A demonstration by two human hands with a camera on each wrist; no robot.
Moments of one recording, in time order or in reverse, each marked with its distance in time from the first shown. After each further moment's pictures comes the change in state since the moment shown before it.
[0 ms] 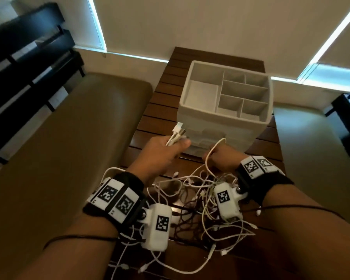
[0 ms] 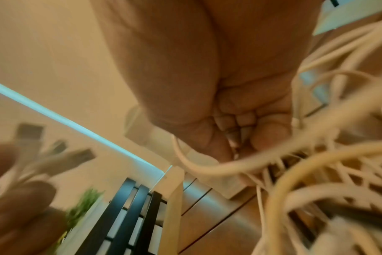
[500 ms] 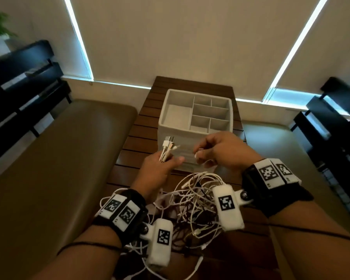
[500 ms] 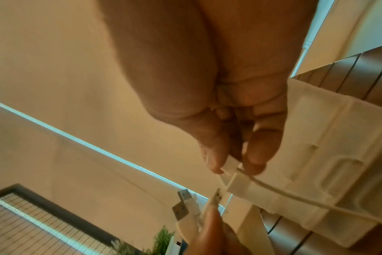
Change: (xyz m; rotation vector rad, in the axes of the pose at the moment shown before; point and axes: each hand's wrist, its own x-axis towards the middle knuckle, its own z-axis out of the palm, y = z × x) left_hand -0.029 0.016 0.039 -0.276 0.013 0.107; right_hand -0.122 -0.025 -0.071 0.510 0.171 -0.197
